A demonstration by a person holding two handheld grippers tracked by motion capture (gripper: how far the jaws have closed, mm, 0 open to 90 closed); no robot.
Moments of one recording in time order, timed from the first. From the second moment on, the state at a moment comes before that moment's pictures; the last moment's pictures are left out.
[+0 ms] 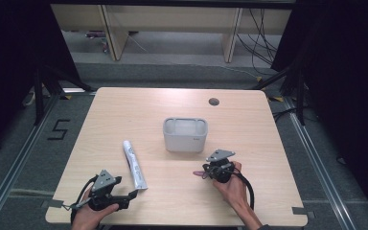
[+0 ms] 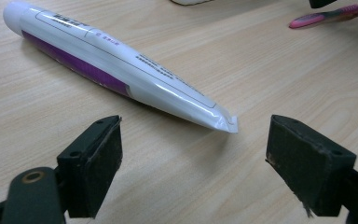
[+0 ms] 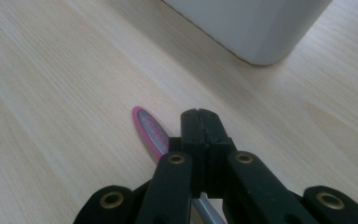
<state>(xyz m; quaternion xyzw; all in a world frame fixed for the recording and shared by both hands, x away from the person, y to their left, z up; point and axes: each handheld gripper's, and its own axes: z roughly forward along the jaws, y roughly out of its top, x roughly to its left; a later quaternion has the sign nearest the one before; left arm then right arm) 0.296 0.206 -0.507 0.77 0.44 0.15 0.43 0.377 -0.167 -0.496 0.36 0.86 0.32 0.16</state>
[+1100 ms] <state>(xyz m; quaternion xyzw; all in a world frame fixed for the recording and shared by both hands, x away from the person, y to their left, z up) 0.295 0.207 -0.506 0.78 0.43 0.15 0.43 0.344 -0.156 -0.499 0.31 0.89 0.31 0.12</state>
